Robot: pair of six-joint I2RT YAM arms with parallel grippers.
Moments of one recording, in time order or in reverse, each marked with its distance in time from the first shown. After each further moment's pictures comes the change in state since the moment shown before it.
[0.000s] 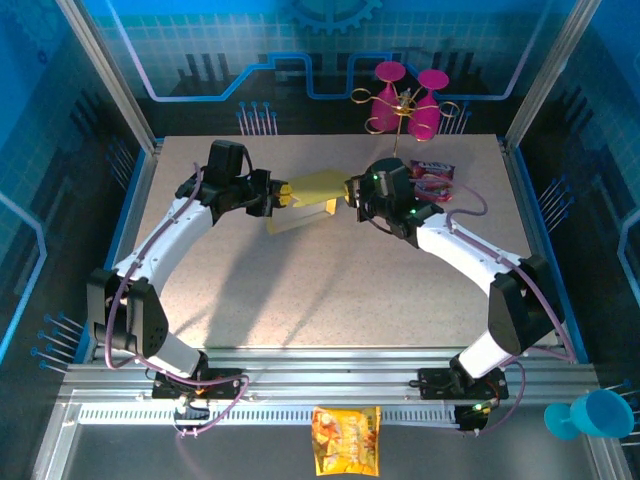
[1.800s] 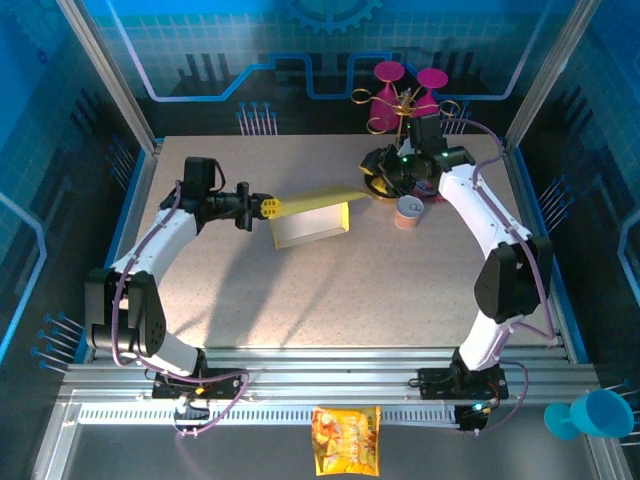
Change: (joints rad) left arm 0.182 -0.014 -0.197 0.145 0.478 0.116; right arm -0.262 0.202 0.471 -0.613 -0.430 -0.835
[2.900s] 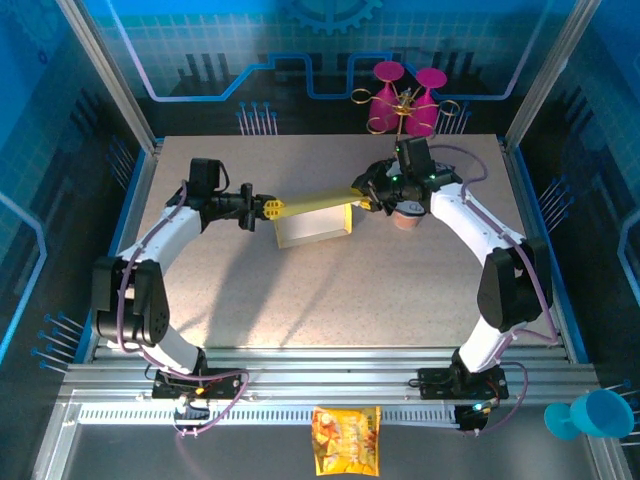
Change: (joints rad) left arm -0.004 0.074 0.000 0.044 0.018 0.019; right arm 0.058 -0.063 -0.250 0.218 -0.084 0.203
